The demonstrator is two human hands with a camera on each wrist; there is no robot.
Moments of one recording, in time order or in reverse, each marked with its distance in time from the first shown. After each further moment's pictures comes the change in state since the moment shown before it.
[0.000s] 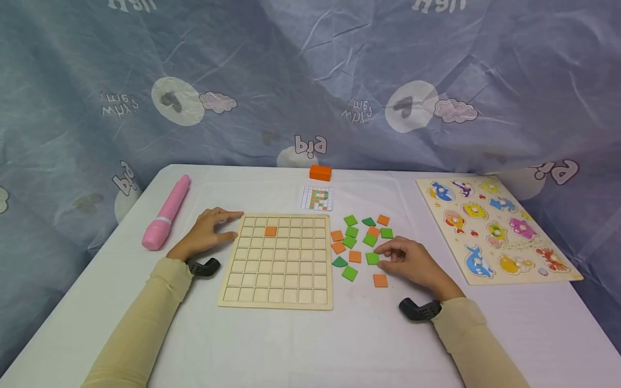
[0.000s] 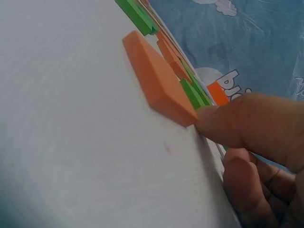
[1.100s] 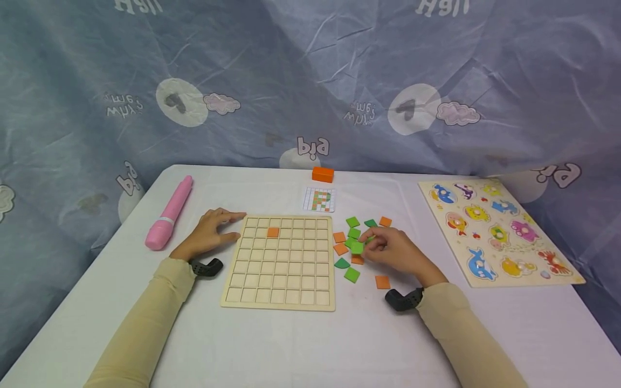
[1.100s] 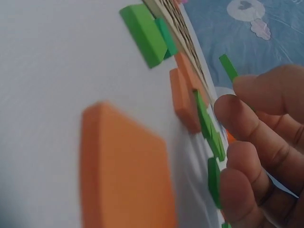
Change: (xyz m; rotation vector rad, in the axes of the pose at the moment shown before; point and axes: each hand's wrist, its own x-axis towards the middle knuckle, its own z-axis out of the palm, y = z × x) left_hand 0.000 -0.001 0.000 -0.021 -0.001 -0.010; right_hand 0.041 -0.042 0.004 0.003 -0.141 0.044
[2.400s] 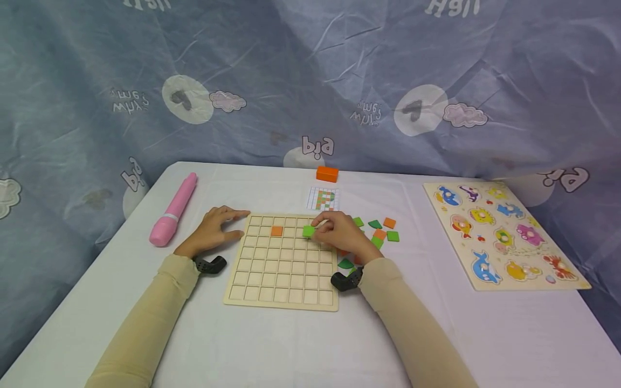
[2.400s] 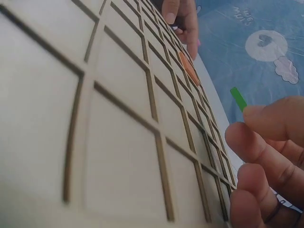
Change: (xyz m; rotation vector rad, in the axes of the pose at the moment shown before) left_hand 0.000 0.003 -0.003 0.020 -0.003 0.007; right_hand 0.089 -0.048 0.063 0.146 -0.050 0.035
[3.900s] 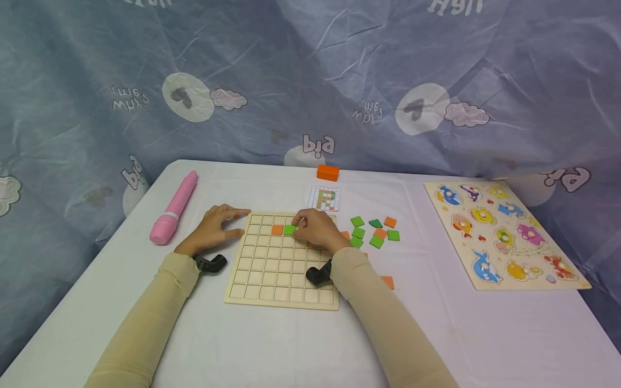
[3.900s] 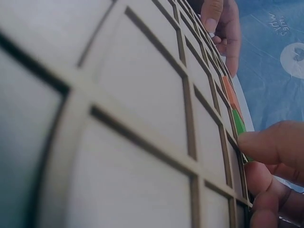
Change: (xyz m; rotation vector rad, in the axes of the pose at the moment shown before) left_hand 0.002 -0.005 0.001 0.024 0.010 0.026; right_hand 0.037 -0.022 0.038 -0.148 -0.016 0.050
